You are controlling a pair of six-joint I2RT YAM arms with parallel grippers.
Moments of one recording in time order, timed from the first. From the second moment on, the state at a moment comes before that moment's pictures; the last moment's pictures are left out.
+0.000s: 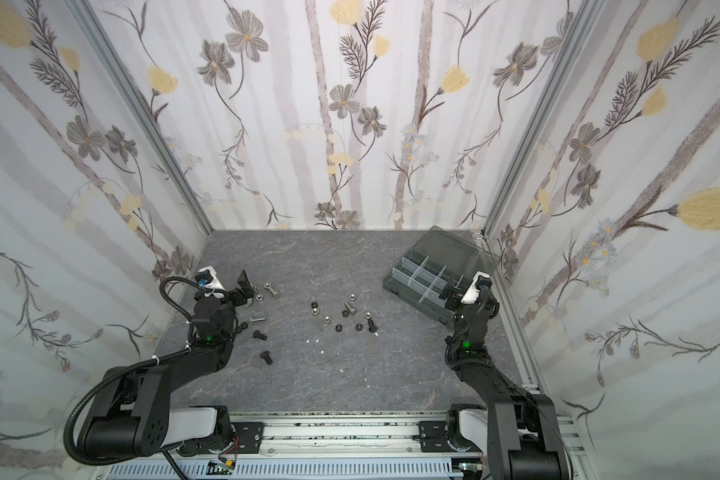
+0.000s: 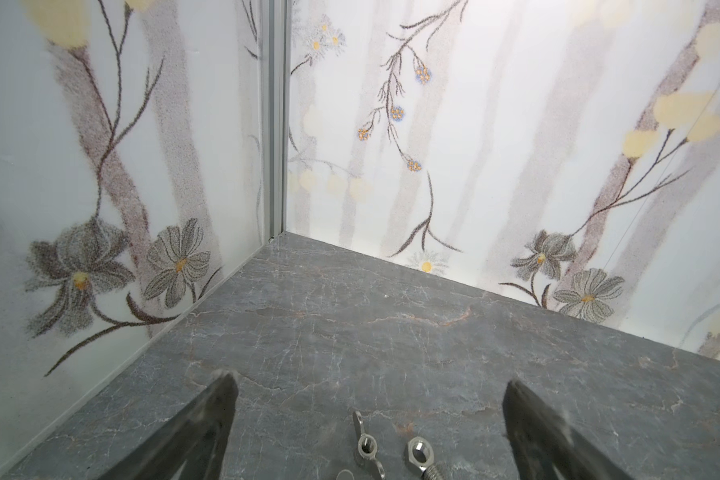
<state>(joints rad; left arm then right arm) -0.03 1.28 0.39 0.85 -0.25 -0.21 -0.01 1.12 0.33 0.77 0.22 0.20</state>
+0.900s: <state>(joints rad) -0.45 0.91 0.65 -0.22 -0.42 -0.54 0.62 1.18 0.73 -0.13 0.04 0.23</state>
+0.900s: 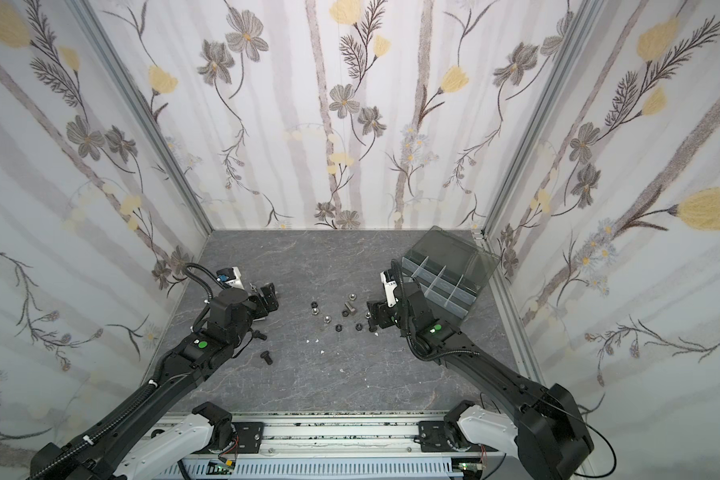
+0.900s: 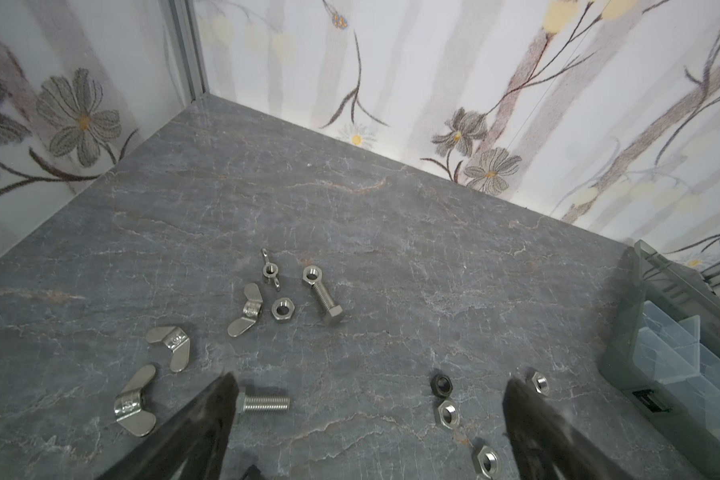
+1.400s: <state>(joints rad) -0.46 0.93 0.58 -0.23 -0.28 -0.63 0.66 1.60 0.94 -0.16 -0.05 0.20</state>
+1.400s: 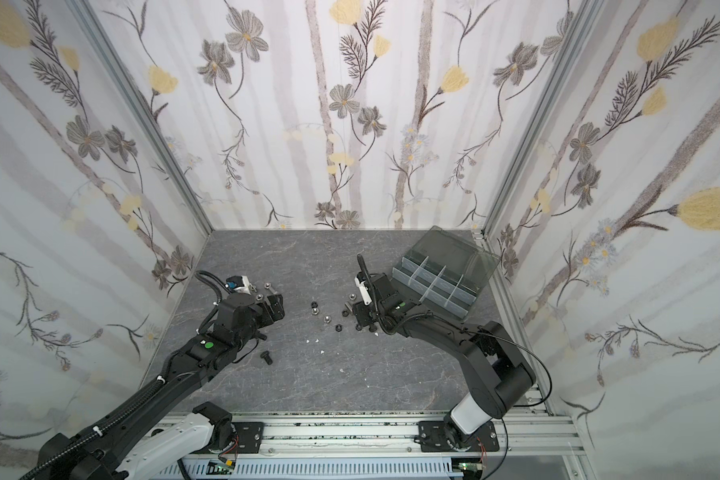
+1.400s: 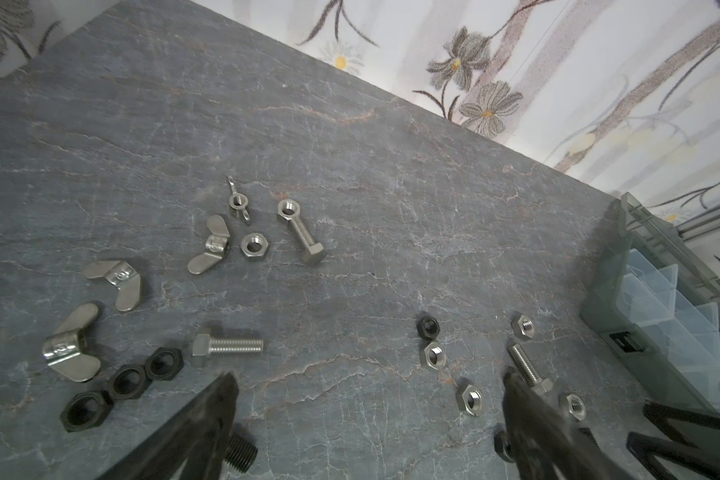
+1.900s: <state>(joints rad) -0.49 0.87 0.53 -0.20 -0.24 -0.66 0.66 1.81 1.05 -0.18 -0.08 0.17</state>
